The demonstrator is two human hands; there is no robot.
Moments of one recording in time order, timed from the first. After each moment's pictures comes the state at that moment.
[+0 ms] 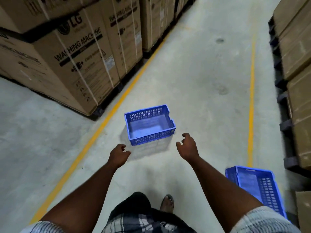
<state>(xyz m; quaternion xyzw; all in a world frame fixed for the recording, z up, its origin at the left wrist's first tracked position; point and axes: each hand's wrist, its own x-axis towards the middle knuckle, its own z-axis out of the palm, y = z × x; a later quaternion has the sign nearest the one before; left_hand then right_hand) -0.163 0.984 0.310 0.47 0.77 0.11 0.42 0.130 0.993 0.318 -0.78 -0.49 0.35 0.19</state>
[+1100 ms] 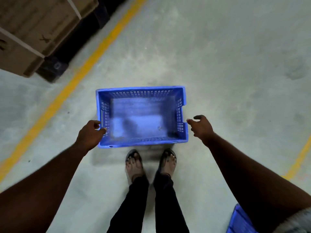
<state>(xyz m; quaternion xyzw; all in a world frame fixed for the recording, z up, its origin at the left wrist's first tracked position) -0.168 1.415 -0.081 0.31 0.85 0.03 0.43 0.216 1.500 -0.110 -0.80 -0.33 0.50 0.02</state>
